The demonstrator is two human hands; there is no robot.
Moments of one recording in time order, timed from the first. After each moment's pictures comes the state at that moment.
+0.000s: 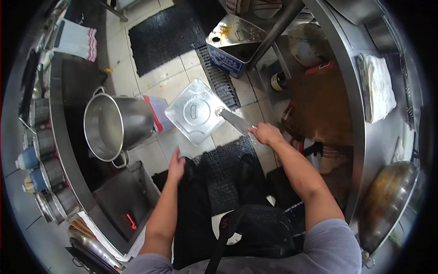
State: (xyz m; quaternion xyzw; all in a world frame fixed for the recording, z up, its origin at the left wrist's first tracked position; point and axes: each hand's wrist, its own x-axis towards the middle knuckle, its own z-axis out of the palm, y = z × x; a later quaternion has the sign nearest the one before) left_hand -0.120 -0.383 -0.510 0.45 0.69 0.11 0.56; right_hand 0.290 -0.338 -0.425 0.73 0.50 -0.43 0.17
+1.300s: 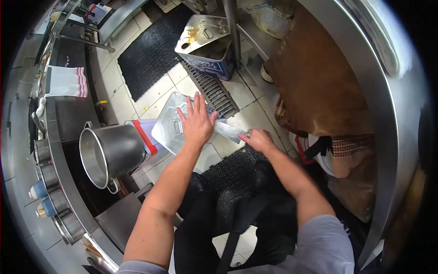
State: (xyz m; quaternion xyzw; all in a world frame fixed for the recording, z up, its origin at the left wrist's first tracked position) left_hand 0.137 -0.254 -0.489 0.88 0.48 -0.02 0.01; right_hand 0.316 -0.392 -0.568 0.75 0.50 -0.44 -0.03
